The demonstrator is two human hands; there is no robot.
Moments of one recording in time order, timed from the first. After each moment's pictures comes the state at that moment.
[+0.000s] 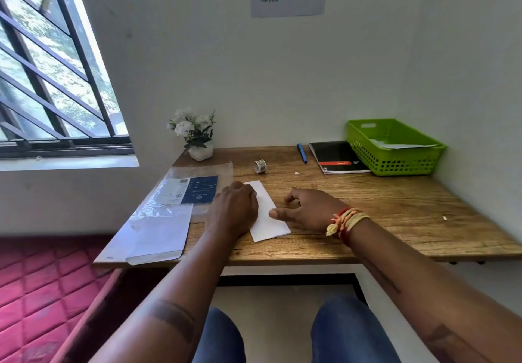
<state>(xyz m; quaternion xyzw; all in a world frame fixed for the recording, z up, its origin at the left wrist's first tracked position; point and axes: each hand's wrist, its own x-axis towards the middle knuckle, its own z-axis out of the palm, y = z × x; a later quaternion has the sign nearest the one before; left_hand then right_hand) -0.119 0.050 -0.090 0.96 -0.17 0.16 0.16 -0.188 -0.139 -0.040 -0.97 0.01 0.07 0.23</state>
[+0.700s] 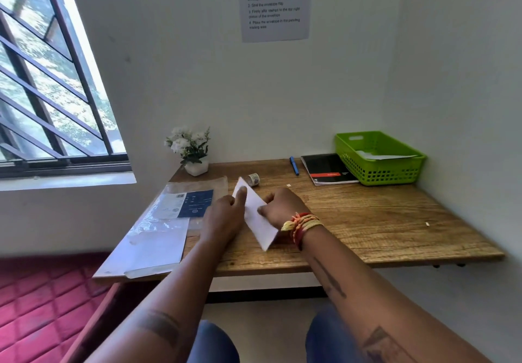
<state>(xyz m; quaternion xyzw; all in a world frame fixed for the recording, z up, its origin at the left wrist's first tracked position) -0.139 0.050 -0.065 0.92 -0.04 0.07 0.38 -0.186 -0.092 -0.025 -0.93 0.08 -0.04 0.36</state>
